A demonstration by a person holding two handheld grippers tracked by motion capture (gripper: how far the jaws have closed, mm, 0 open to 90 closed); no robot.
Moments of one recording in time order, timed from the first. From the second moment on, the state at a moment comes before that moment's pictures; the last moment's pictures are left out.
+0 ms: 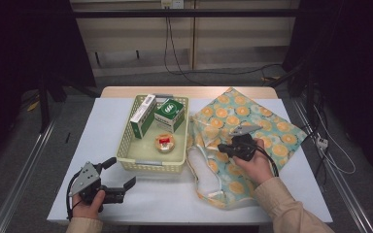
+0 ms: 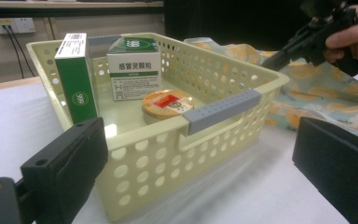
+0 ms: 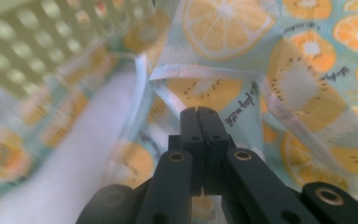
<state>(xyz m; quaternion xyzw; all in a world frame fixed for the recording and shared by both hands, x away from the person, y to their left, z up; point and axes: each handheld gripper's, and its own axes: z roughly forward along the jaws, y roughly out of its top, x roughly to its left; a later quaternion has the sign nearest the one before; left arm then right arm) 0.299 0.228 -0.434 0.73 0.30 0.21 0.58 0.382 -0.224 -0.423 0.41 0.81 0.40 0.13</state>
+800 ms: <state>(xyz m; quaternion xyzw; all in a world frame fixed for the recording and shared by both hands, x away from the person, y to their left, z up) 0.299 0.228 -0.434 0.73 0.30 0.20 0.58 0.419 -0.288 -0.438 0.50 0.76 0.37 0.19</state>
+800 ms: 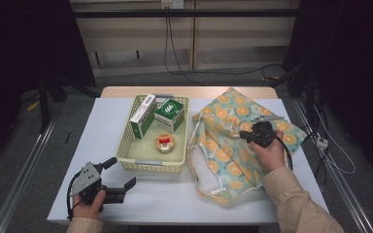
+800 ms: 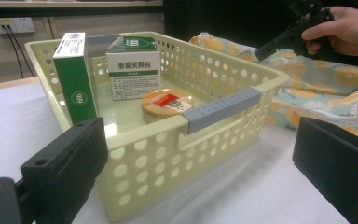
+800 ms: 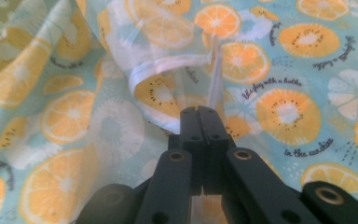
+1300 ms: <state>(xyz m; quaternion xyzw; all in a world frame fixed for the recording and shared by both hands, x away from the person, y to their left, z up) 0.299 0.228 -0.434 0.73 0.30 0.21 0.58 0.406 -0.286 -0.437 0.49 0.76 0.36 0.20</state>
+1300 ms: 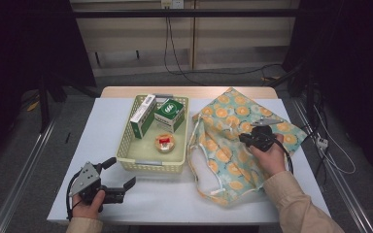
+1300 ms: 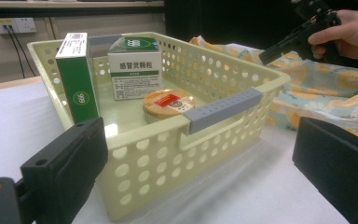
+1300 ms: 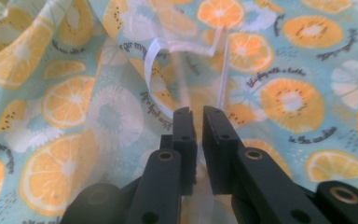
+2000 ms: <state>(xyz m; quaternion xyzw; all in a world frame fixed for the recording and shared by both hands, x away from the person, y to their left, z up) 0.298 0.228 -0.434 0.73 0.30 0.21 0.58 0.371 -0.245 -0.425 0.42 0.81 0.37 0.17</state>
